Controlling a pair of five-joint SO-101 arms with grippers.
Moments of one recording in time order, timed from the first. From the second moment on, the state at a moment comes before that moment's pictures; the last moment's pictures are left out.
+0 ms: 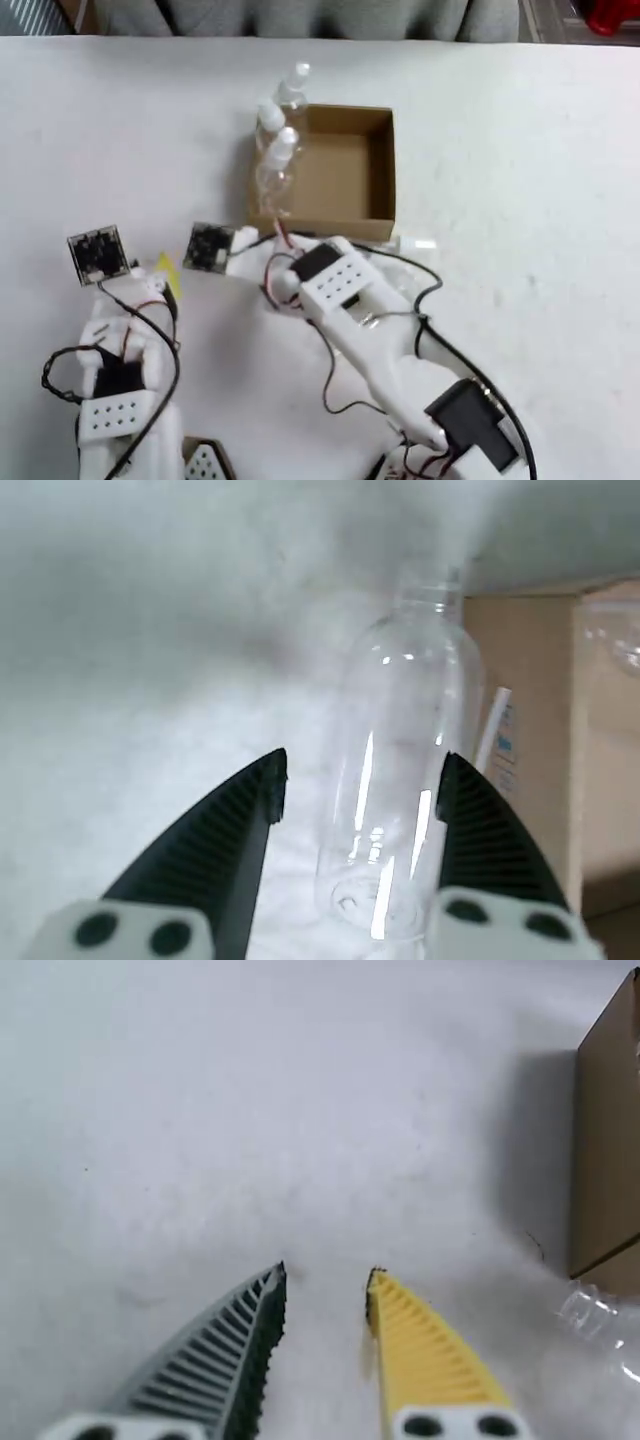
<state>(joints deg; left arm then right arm) -17.0 -73.1 97.3 21.2 8.5 -42.5 -6.9 34.6 49.8 43.7</state>
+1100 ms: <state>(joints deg) -17.0 -73.1 97.3 21.2 8.5 -43.9 6.7 20.7 55.6 48.8</state>
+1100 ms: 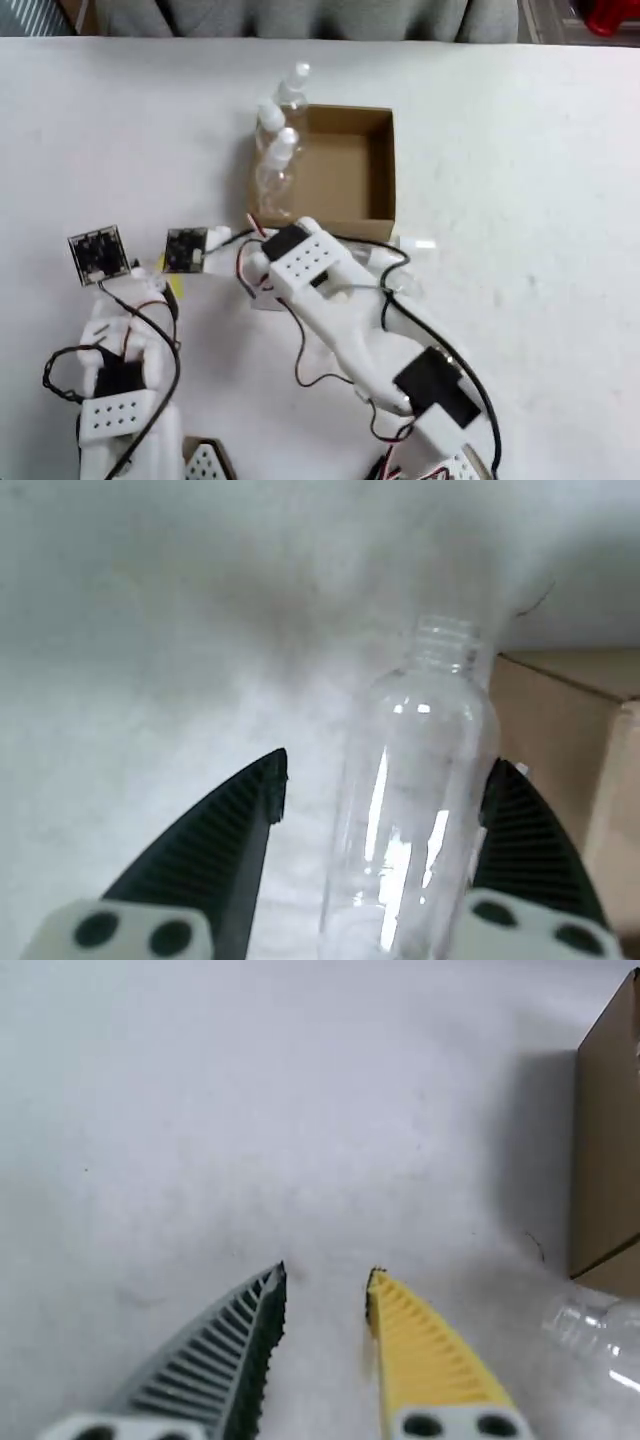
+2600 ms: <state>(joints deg) -17.3 -73.1 97.3 21.2 8.5 -9.8 -21.8 14.2 94.4 39.4</state>
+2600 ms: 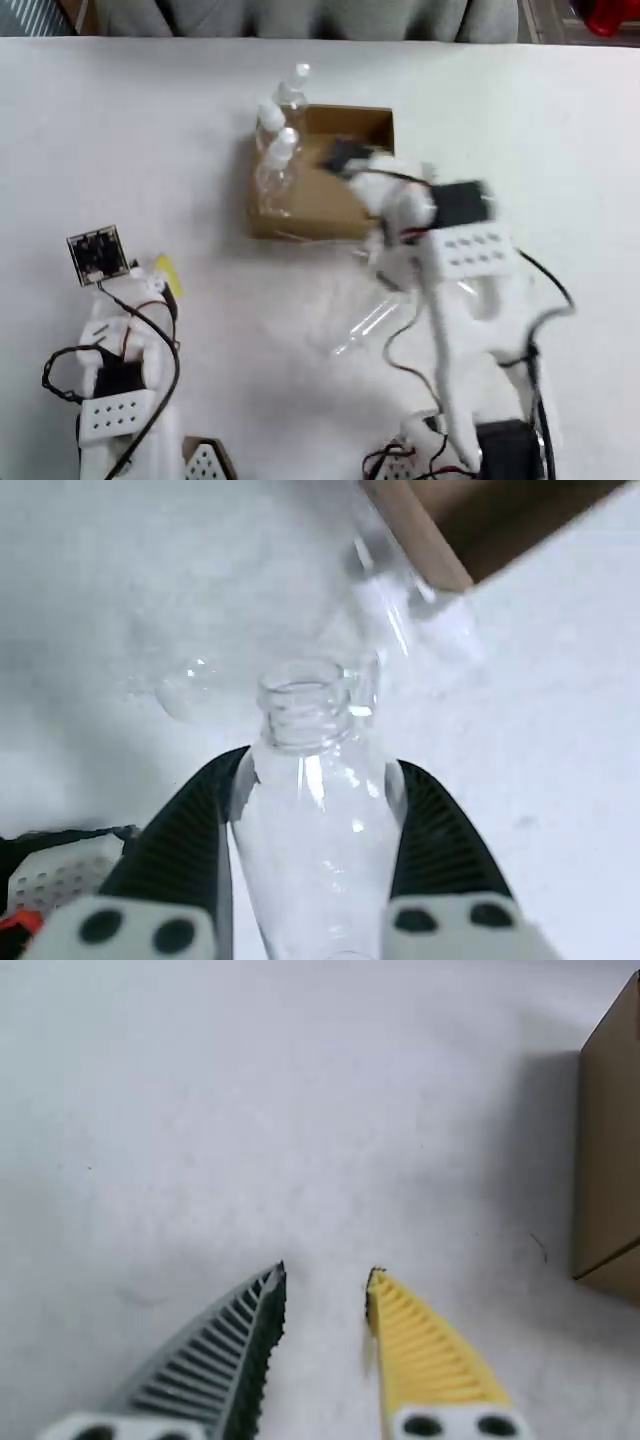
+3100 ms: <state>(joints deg) -17.3 -73.1 97.3 21.2 8.5 29.5 -24.5 45.2 58.9 50.4</state>
